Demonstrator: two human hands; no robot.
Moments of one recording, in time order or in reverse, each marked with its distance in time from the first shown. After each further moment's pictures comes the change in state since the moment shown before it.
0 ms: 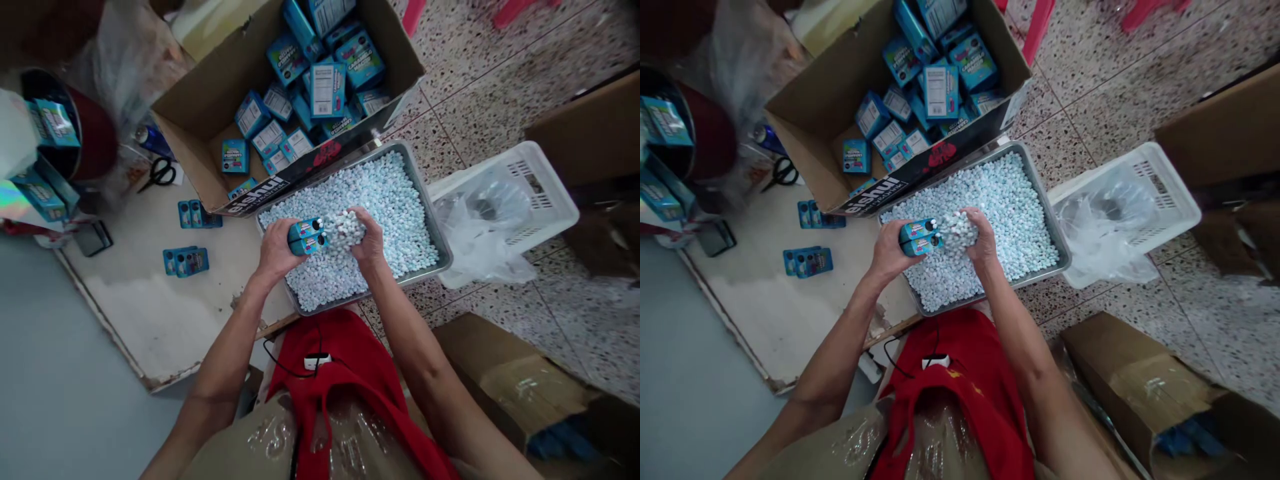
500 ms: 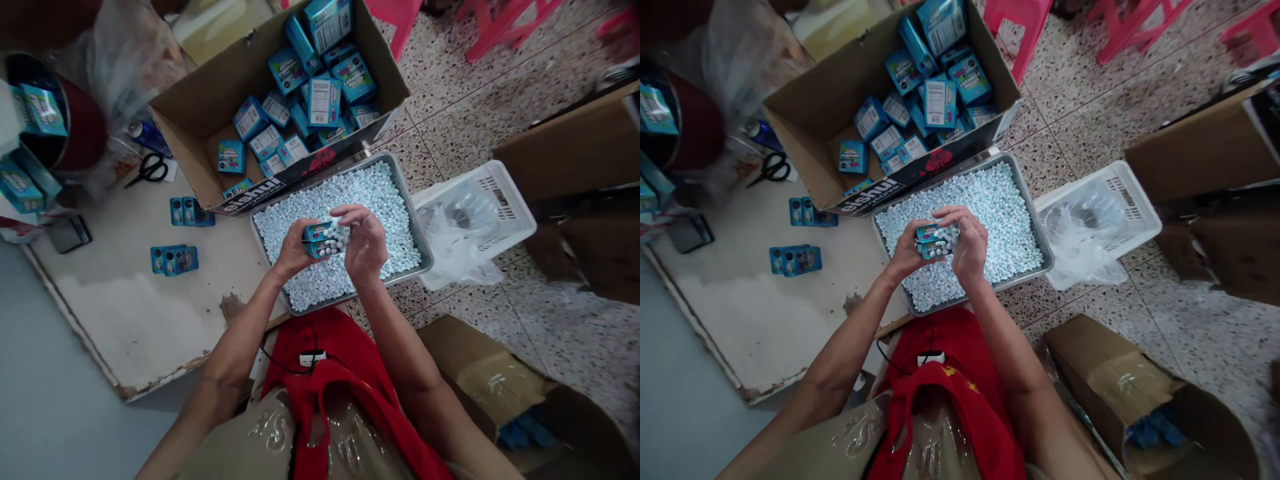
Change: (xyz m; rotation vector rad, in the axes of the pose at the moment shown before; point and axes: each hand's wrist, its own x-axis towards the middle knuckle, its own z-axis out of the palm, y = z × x) left_hand 0.008 0.010 0.051 -0.459 0.064 0.203; right_hand -0.065 -0.052 0.058 -0.216 -0.158 -0.613
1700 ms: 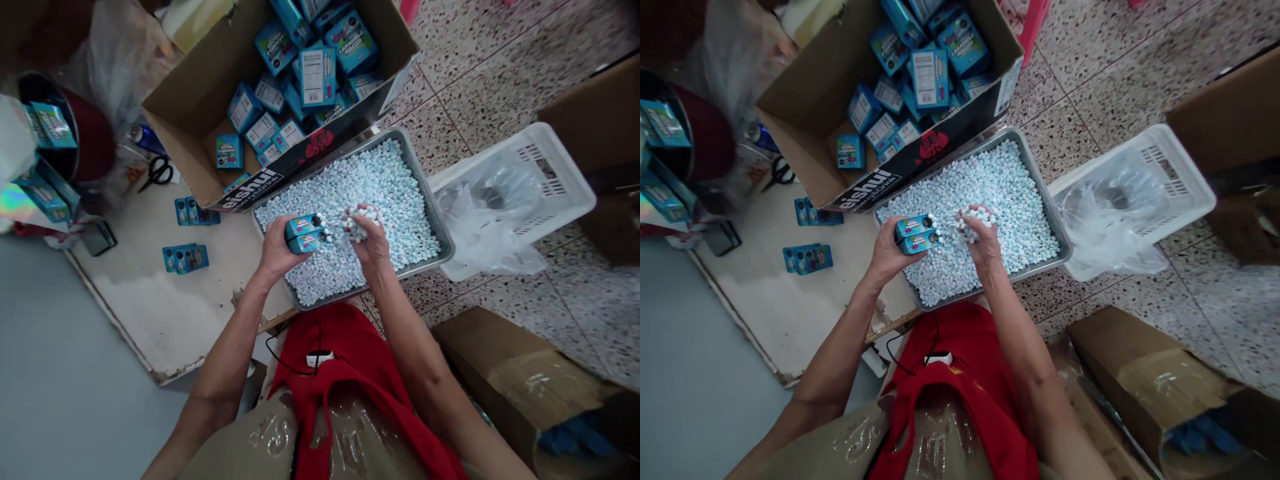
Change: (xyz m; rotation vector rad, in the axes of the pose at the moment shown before) left_hand -0.017 0.011 -0.035 0.265 0.018 -0.152; right_hand -0.007 0.090 -0.075 0.217 0.228 0.566
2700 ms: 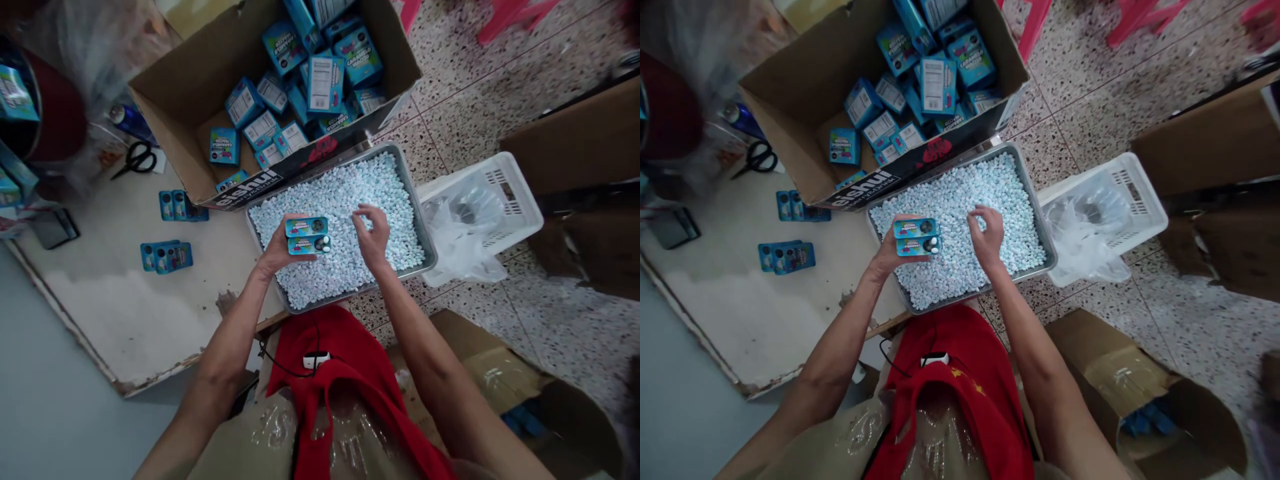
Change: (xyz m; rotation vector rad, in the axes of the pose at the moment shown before) left_hand 0.013 -0.025 0.027 -0.630 -0.132 0.059; right_hand 0.026 -0.012 -0.019 -0.872 0.026 -0.575
